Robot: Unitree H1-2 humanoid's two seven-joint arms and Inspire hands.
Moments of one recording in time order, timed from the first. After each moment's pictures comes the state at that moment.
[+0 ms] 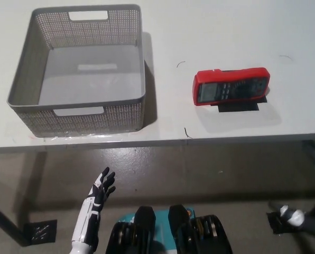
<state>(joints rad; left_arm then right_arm) 0.02 0.01 -0.07 0.17 0.06 -0.37 0.00 0.06 -0.33 -0.04 -0.38 -0.29 -0.18 0.06</state>
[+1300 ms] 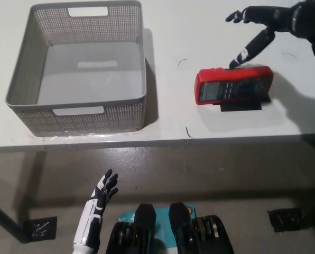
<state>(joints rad) 0.02 0.02 -0.08 0.18 0.06 -0.41 -0.01 -1.28 -0.45 0.57 0.69 -0.49 0.27 0.77</state>
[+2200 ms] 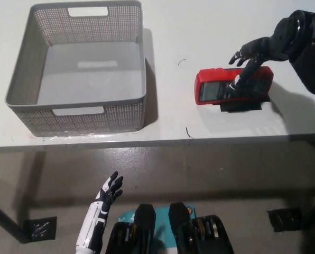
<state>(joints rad) 0.03 0.04 -0.11 0.18 0.07 -0.43 -0.03 -1.35 -0.32 0.61 1.15 -0.51 0.18 0.79</state>
